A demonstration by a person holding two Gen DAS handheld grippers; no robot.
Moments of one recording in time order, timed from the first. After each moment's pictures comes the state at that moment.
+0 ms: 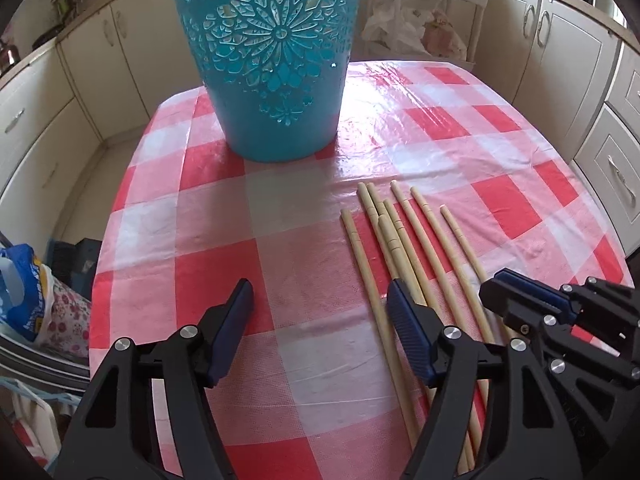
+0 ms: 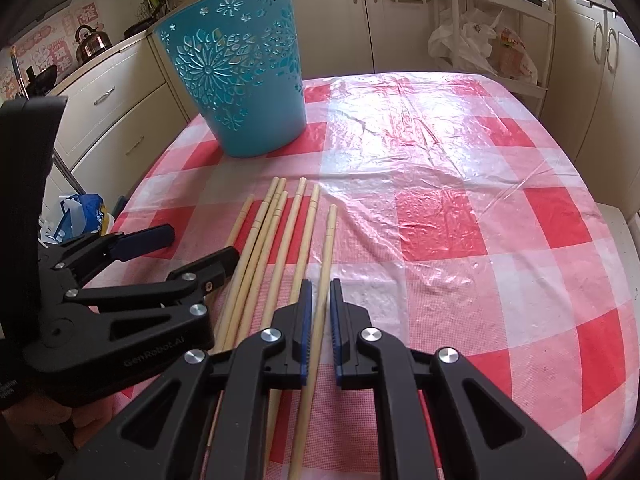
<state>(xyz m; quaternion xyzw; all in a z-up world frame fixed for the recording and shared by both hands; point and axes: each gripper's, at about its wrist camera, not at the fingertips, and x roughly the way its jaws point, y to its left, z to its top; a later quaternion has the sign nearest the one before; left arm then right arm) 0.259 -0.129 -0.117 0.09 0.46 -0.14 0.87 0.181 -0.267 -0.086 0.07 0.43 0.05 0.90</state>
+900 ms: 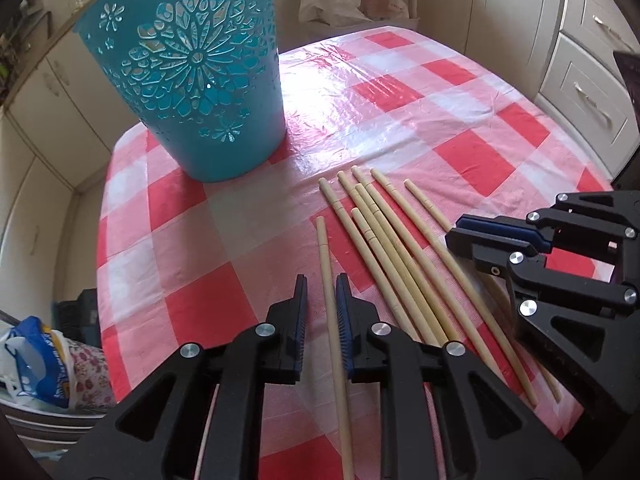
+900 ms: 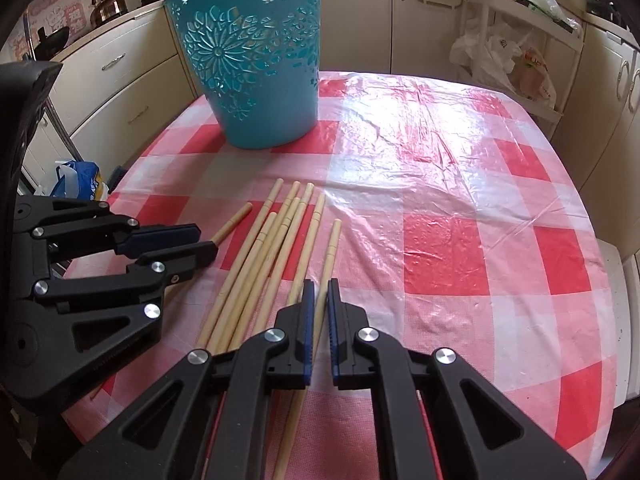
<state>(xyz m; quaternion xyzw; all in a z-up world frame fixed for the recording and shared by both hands) 0.263 -0.148 -0.111 0.19 0.47 -0.21 0.84 0.201 -0.259 -0.084 0.00 0.44 0.06 0.89</state>
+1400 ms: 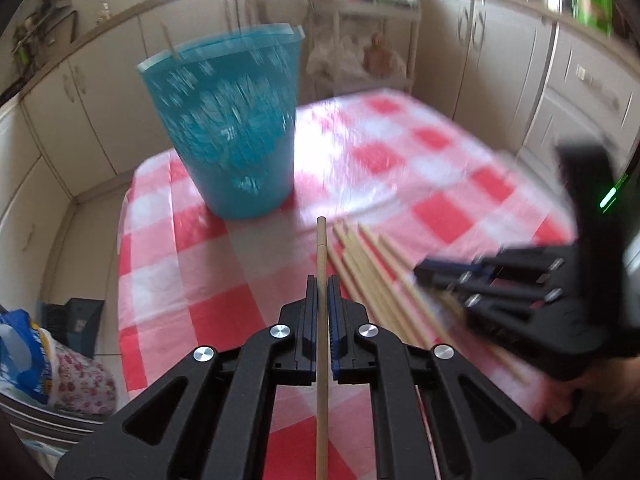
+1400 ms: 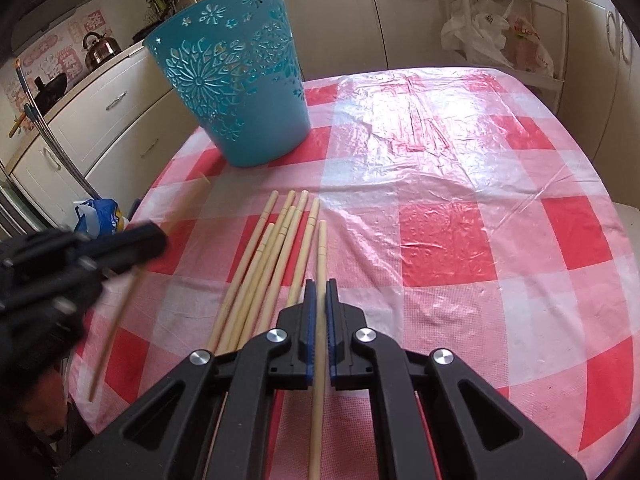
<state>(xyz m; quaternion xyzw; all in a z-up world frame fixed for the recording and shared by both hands) 0.238 -0.116 -0.055 0.10 0.39 -0.24 0.88 0.200 -0.280 -0.087 0.09 0.43 0.08 0.89</state>
